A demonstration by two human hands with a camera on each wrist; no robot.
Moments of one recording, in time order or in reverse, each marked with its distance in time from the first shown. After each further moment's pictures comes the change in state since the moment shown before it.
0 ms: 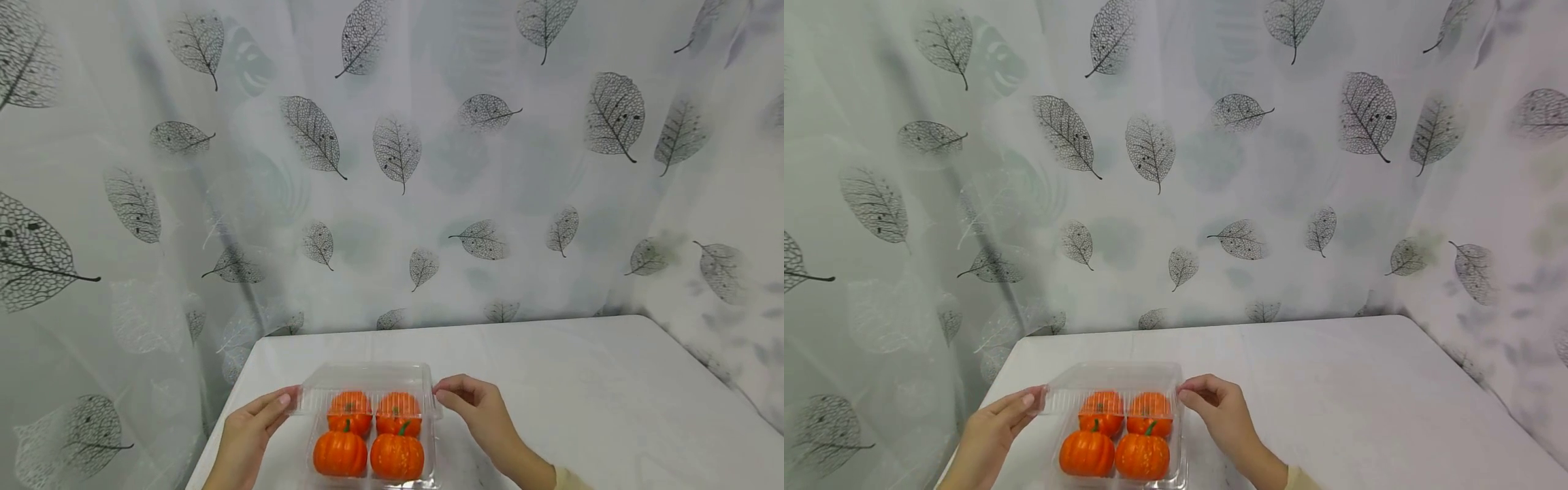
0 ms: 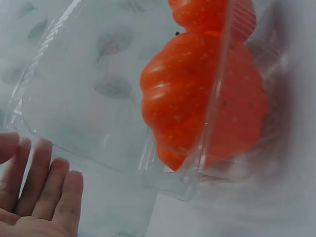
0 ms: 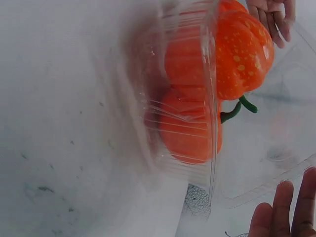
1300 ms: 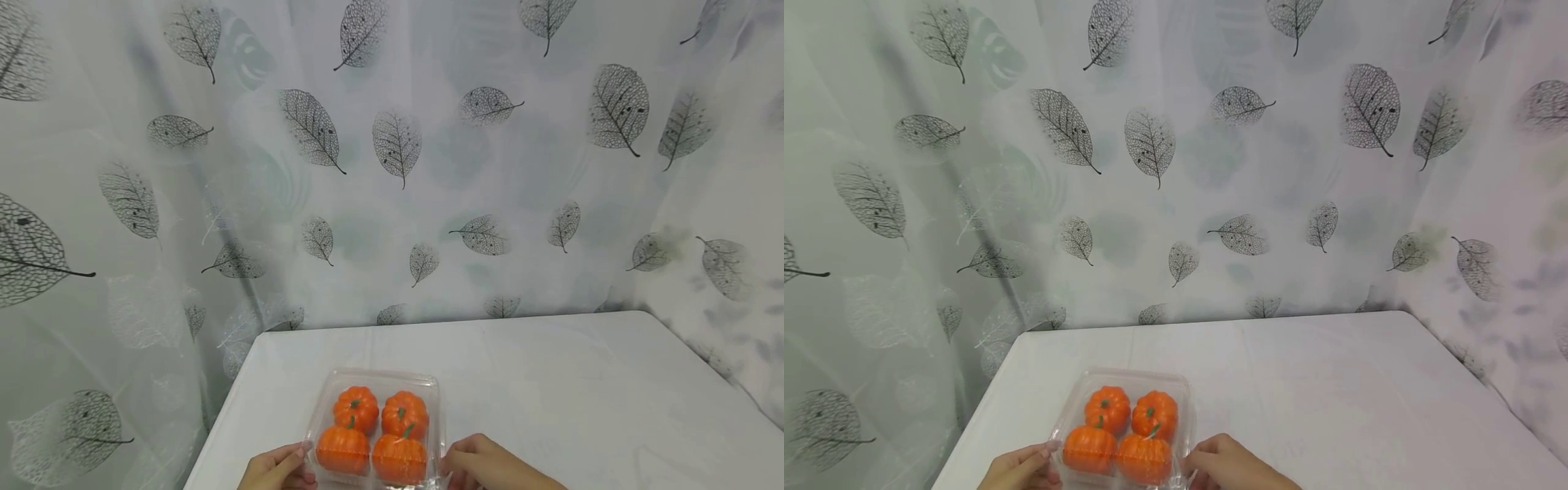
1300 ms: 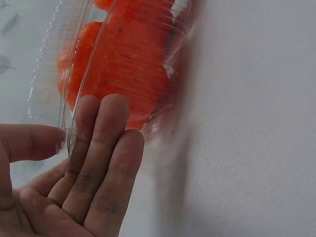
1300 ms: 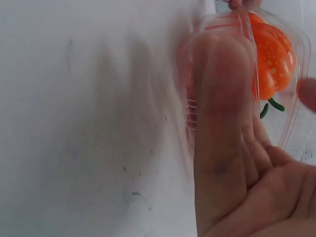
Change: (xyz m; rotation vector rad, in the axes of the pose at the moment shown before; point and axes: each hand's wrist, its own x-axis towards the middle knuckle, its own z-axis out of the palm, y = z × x) left_hand -0.027 -0.062 -0.014 0.256 -0.241 -0.274; right_hand -0.035 0.035 -0.016 -0.127 -0.494 0.393
